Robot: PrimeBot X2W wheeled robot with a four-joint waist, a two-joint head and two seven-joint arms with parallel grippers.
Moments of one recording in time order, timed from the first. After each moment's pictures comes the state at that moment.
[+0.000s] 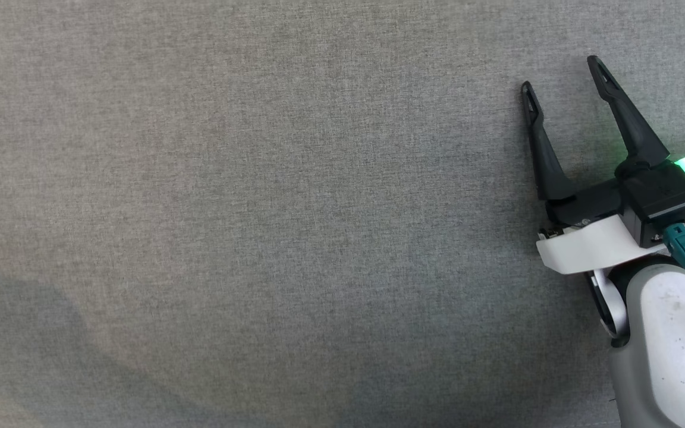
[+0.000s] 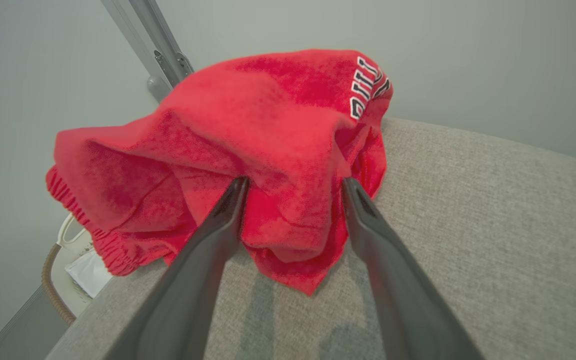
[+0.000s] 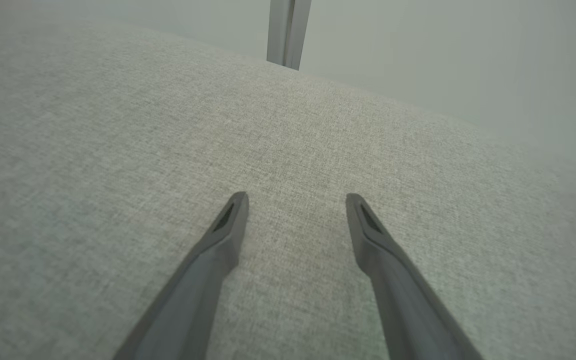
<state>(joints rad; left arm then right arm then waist) -1.24 0.57 0.11 1.16 -0.38 -0.06 -0.12 -0.36 -0.06 0.05 -0.22 -0.16 0.13 -0.06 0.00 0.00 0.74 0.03</state>
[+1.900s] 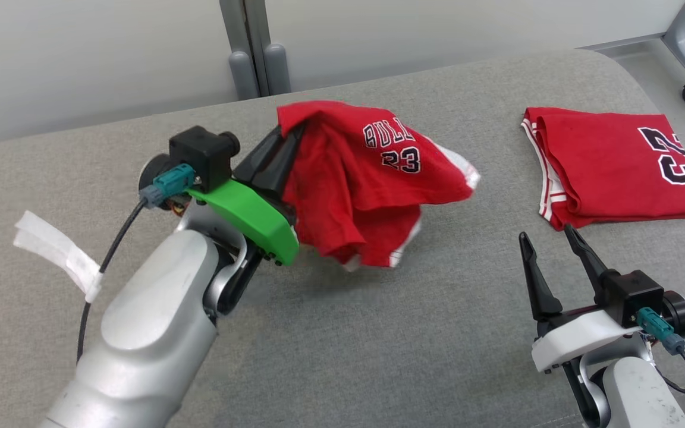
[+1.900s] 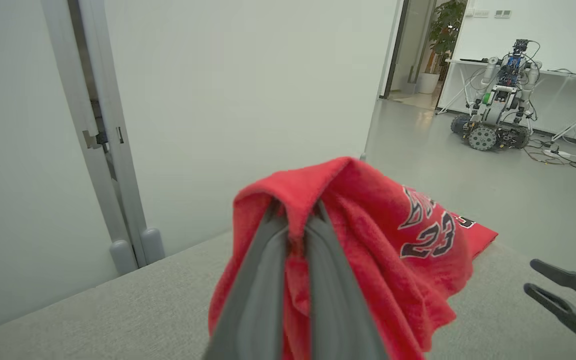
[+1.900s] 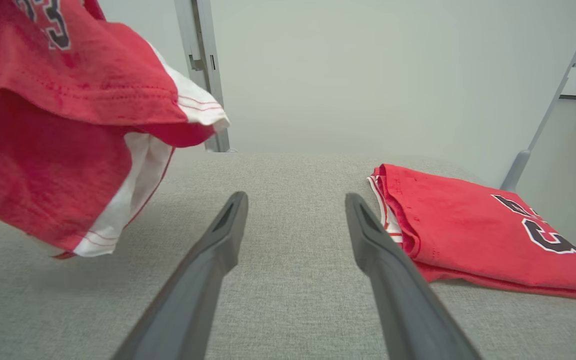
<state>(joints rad) -0.72 0.21 -0.66 0.41 -0.65 -0.13 -0.14 -0.17 -0.05 0.00 0.24 0.08 0.13 -0.26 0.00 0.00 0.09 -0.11</state>
